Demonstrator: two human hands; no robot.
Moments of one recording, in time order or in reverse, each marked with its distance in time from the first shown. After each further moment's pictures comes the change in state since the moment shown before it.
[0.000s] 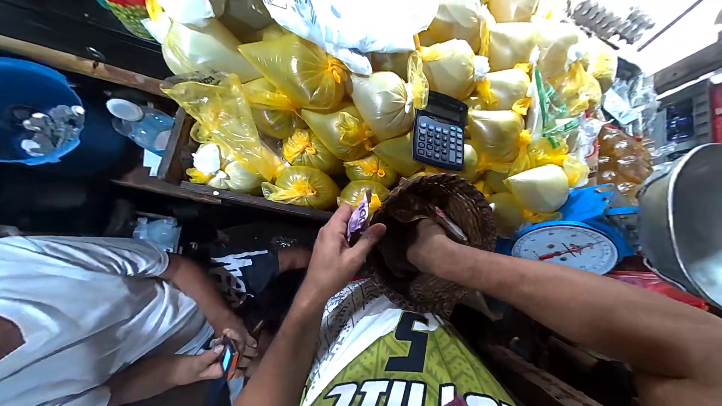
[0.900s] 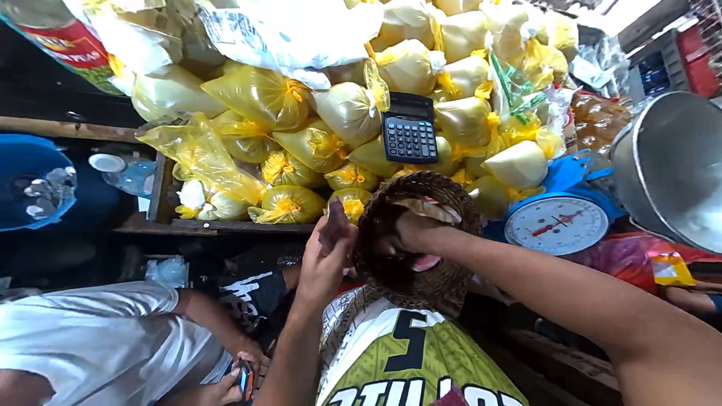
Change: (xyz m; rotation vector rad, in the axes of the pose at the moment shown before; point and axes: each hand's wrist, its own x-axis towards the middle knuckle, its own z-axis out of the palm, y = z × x) left_hand -0.008 0.005 0.011 -0.337 -0.018 -0.046; right_hand 0.013 0.036 0.030 0.726 0.589 -0.129
